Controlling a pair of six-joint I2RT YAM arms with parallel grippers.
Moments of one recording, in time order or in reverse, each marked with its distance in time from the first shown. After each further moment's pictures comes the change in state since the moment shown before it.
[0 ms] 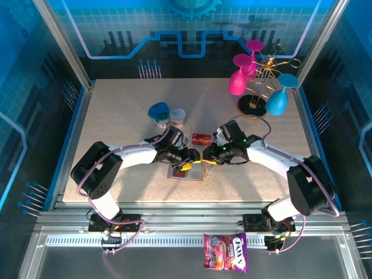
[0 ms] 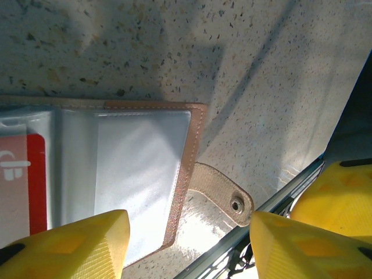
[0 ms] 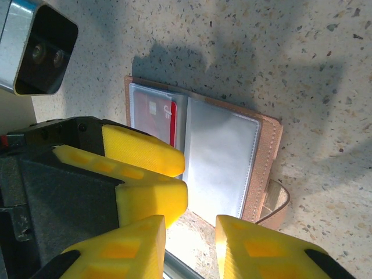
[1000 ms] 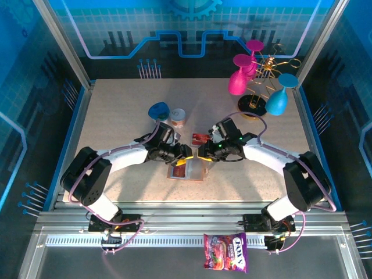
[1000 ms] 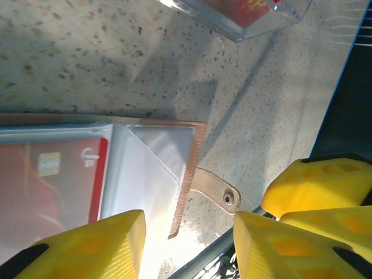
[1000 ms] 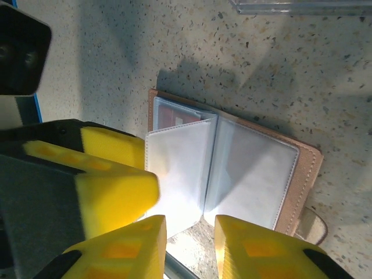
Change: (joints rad) left arm 0.067 -0.092 -0.046 -0.004 0.000 0.014; right arm 0.023 0.040 0.049 0.045 -0.002 0.019
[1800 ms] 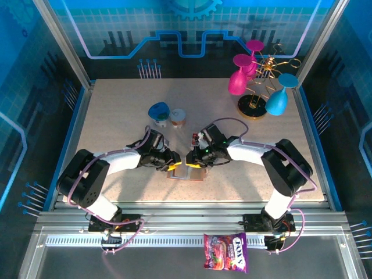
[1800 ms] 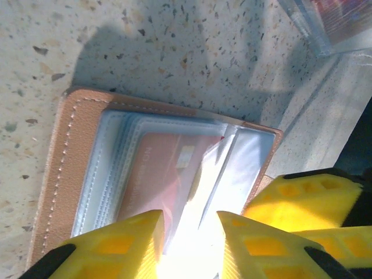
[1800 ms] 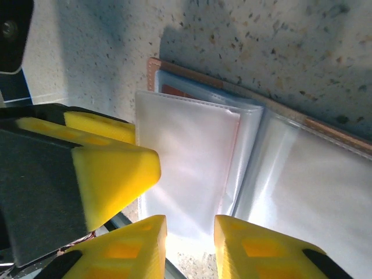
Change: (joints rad) left arm 0.102 -0.051 -0.164 0.048 0.000 0.000; right arm 0.116 0.199 0.032 0.145 -0.052 0.060
